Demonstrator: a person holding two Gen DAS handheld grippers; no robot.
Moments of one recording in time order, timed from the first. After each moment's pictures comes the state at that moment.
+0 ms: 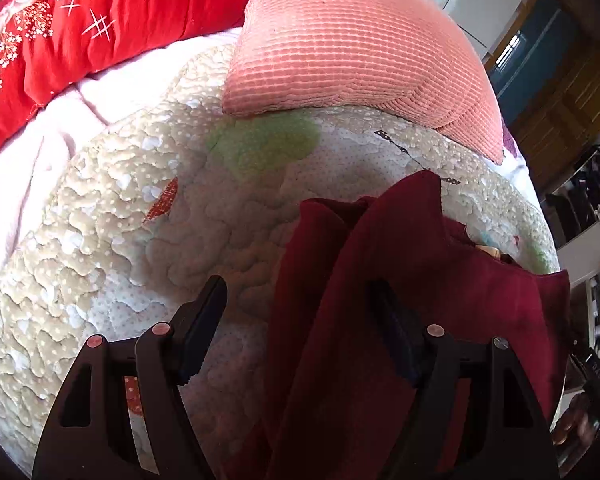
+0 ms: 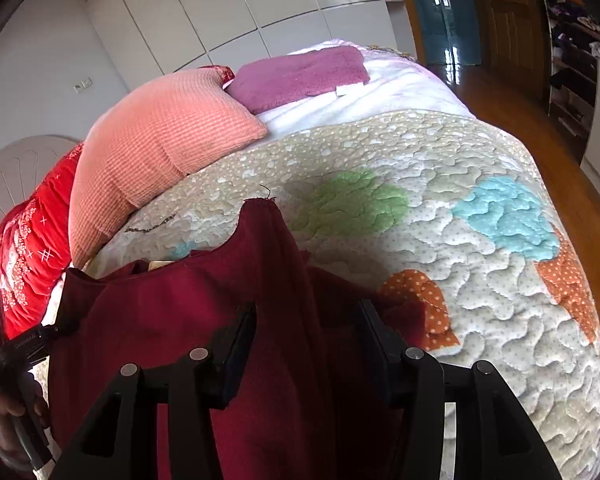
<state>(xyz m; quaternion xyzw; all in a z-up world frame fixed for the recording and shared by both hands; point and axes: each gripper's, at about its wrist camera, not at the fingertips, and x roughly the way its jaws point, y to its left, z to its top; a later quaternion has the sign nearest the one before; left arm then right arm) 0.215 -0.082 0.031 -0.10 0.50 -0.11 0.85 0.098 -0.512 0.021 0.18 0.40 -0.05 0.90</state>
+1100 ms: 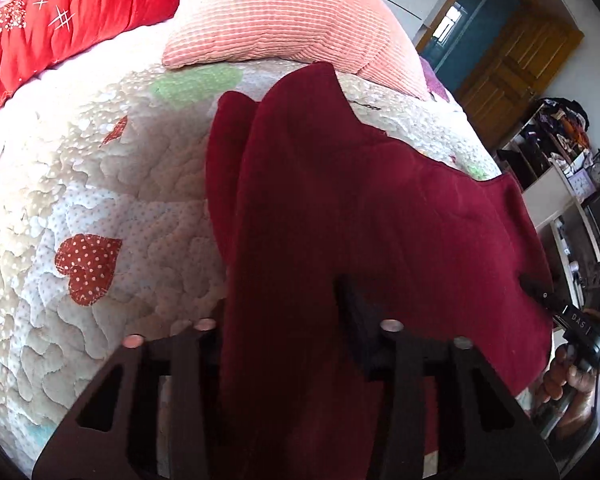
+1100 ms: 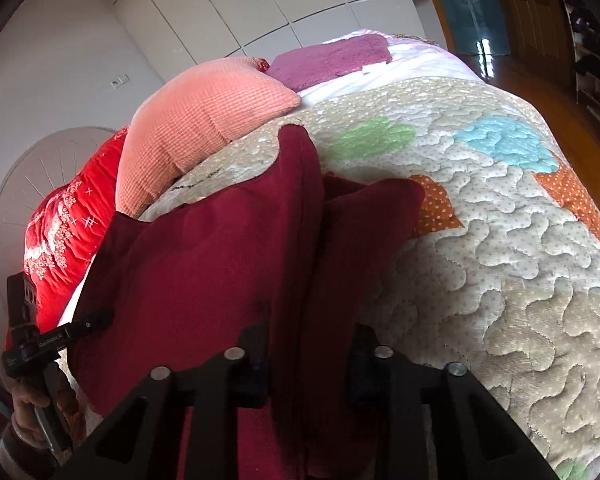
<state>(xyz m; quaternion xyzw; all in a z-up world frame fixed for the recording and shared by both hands) 0.145 -0.104 0.024 -0.09 0.50 -0.23 0.83 0.041 -0.497 0.007 0.21 0.39 0.03 0.90</state>
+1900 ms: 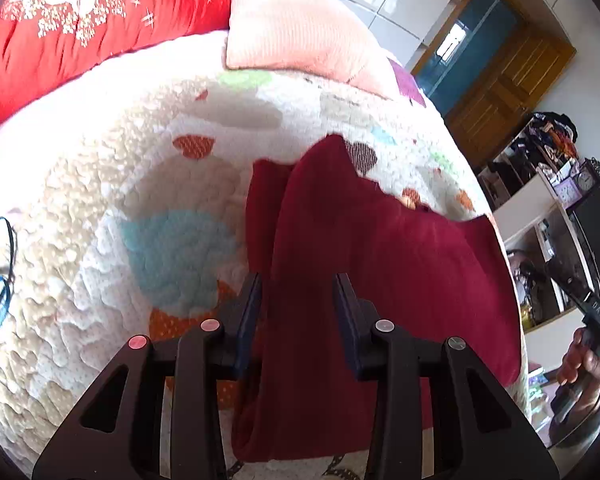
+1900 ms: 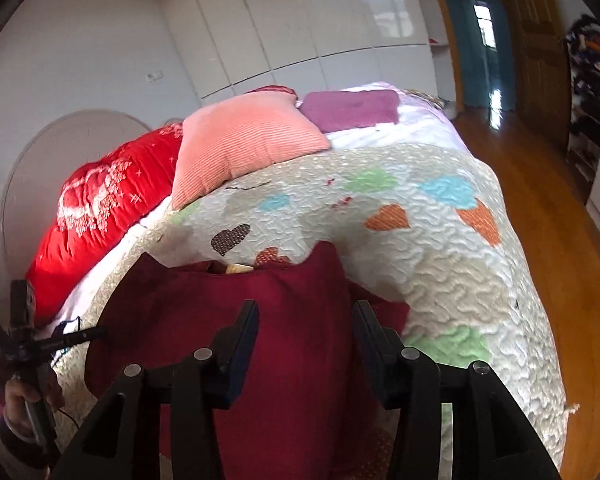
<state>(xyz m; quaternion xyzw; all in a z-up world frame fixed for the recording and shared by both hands) -0.002 -0.028 0.088 -0.12 0.47 -0.20 0.85 -0.077 -0.445 0.088 0.11 0.36 0.02 0.93</state>
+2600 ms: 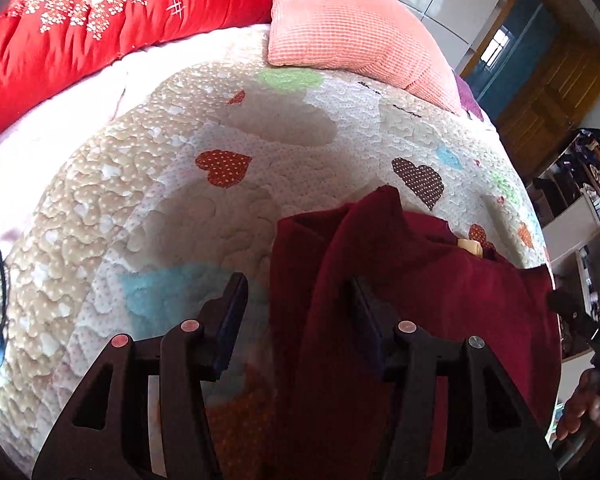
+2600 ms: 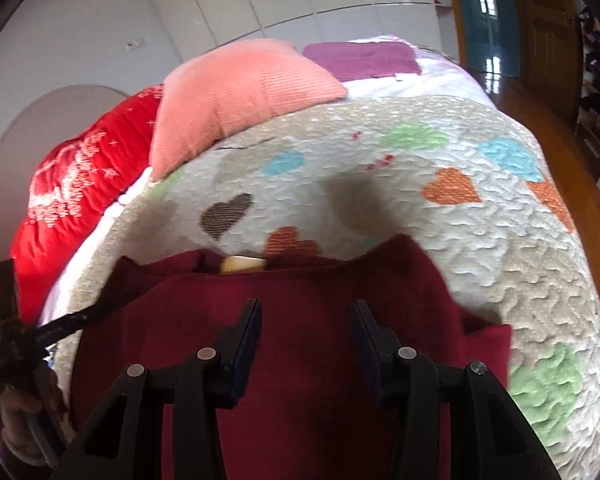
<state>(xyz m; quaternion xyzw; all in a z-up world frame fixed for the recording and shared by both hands) 0.042 -0.028 0.054 -0.10 0.49 -0.12 0.86 0.001 -0.393 0.045 0.14 0.42 0.05 0.89</state>
